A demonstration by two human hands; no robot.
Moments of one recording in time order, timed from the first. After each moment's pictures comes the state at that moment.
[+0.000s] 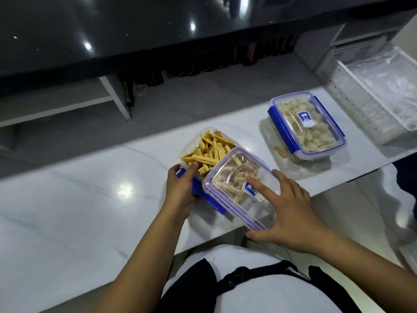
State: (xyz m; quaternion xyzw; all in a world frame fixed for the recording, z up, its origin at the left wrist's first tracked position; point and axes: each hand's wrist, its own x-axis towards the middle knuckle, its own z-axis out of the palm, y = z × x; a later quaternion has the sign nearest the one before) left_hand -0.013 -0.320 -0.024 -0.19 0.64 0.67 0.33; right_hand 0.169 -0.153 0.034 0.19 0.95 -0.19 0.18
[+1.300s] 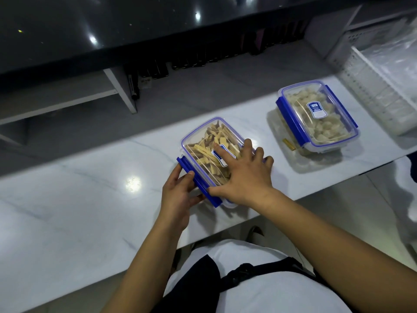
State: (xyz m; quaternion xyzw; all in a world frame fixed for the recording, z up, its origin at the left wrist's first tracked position) left_hand 0.011 -0.352 -0.006 -0.11 0.61 0.71 0.33; right_hand 0.065 -0.196 0.012 0.22 0.96 -0.12 0.14
